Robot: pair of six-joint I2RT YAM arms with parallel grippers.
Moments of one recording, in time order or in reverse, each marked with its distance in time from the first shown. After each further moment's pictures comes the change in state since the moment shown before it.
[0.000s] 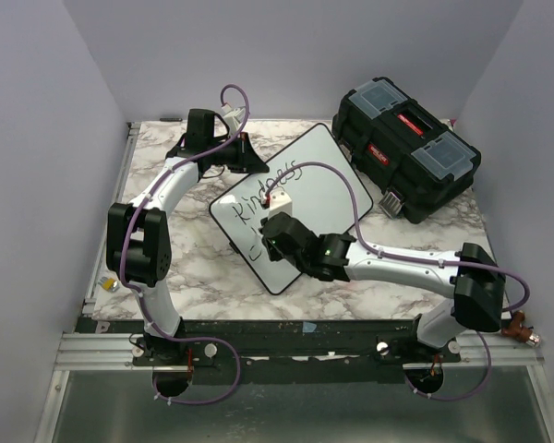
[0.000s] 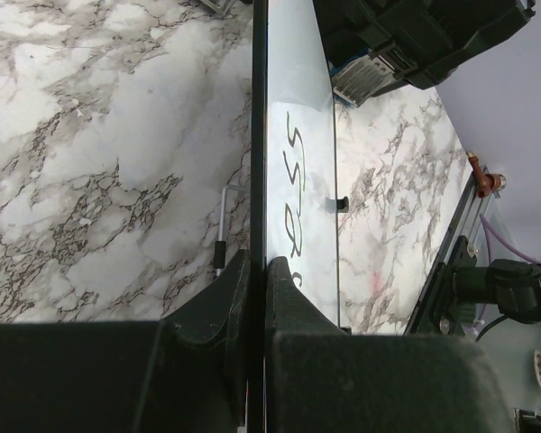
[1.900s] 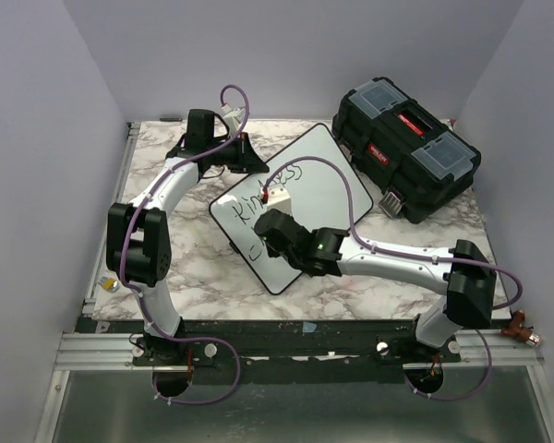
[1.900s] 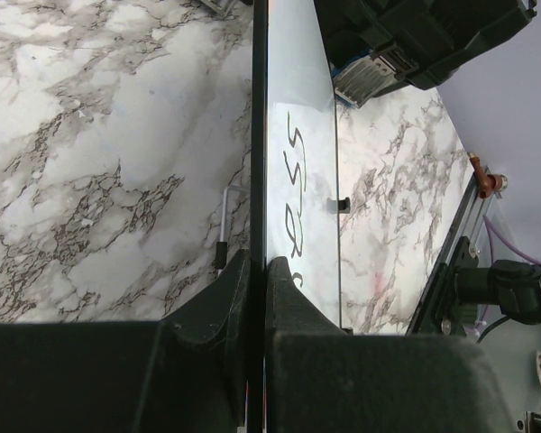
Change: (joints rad) left arm 0.000 0.000 -0.005 0.007 -0.002 0.000; right arm 0.000 0.049 0.097 -0.142 0.077 0.063
